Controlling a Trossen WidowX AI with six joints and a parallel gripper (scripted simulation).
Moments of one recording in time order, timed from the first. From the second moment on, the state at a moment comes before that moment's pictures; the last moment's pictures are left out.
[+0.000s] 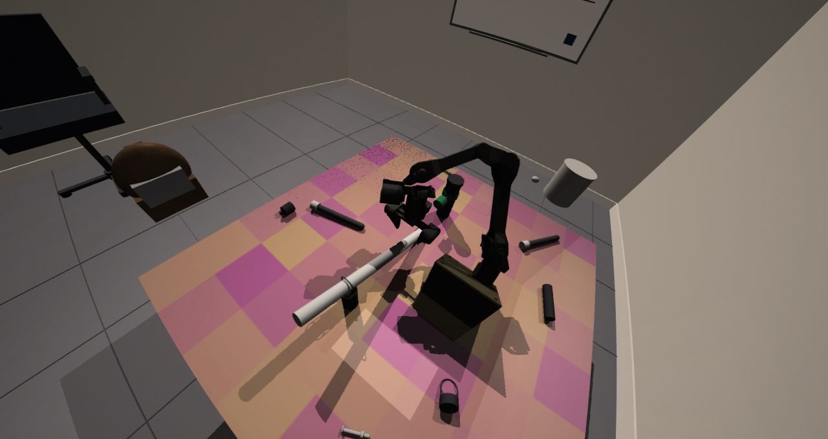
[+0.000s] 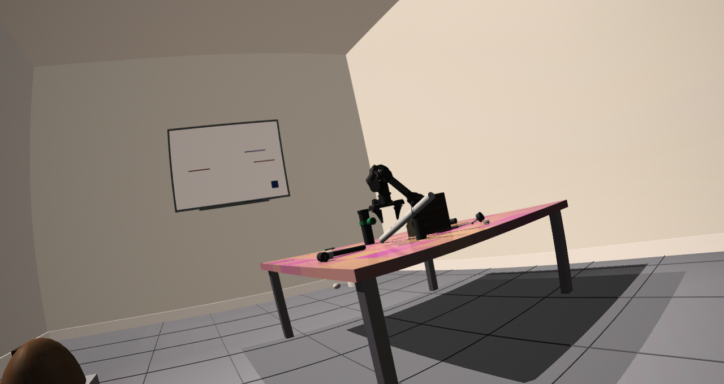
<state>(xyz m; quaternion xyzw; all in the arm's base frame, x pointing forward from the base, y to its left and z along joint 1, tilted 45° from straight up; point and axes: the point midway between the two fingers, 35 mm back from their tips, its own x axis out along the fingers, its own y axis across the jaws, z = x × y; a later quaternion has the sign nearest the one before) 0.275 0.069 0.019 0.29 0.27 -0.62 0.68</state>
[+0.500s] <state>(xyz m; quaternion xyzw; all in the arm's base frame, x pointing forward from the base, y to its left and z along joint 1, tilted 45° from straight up) 0.279 0.054 0.002 0.29 0.27 -0.62 0.68</state>
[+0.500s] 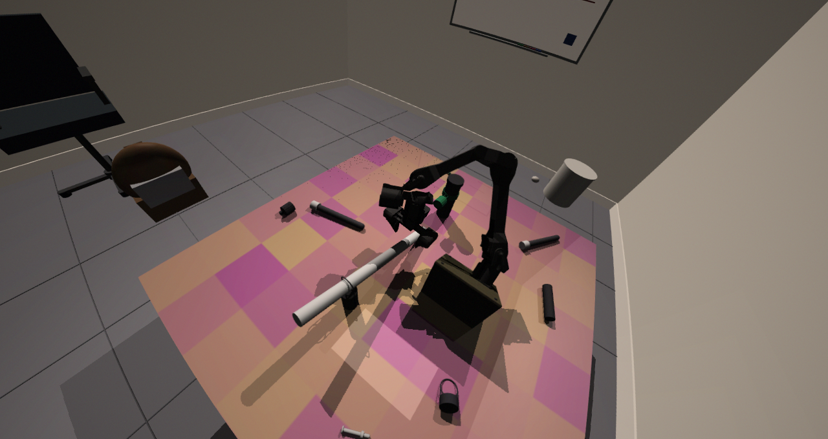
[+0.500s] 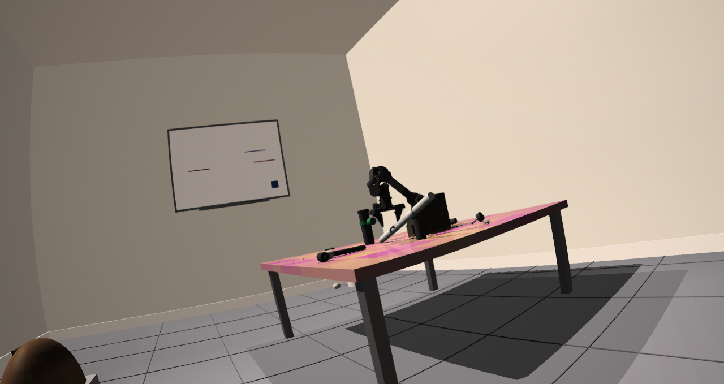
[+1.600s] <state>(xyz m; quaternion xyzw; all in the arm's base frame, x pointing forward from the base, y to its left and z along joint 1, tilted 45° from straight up) 0.284 0.017 -0.036 0.29 0.27 -0.62 0.68</state>
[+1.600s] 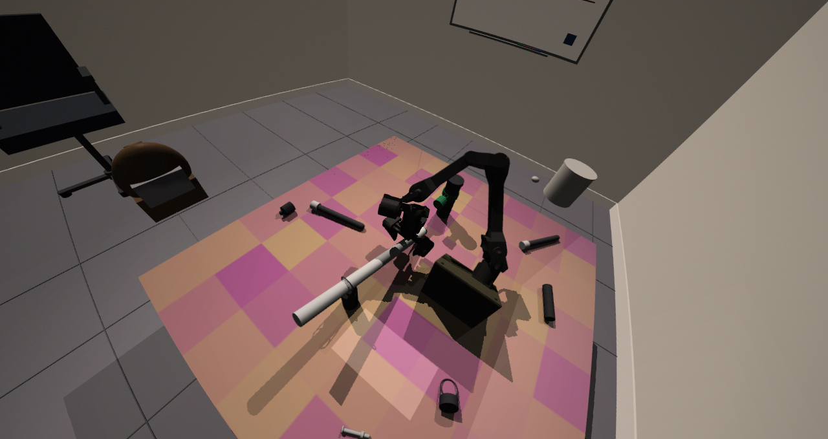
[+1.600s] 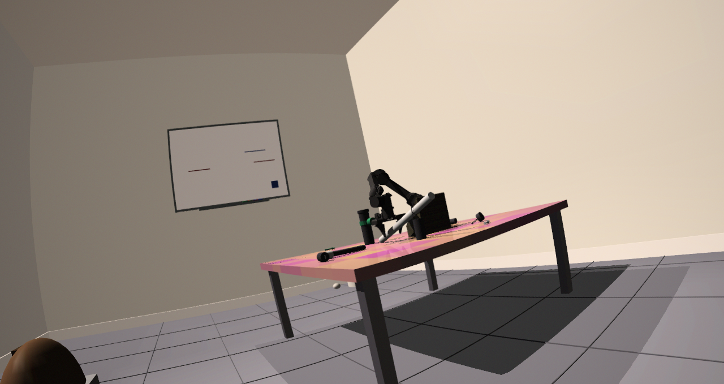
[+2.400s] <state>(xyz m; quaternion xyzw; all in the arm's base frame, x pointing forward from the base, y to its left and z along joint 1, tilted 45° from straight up) 0.283 0.014 -0.036 0.29 0.27 -0.62 0.68</state>
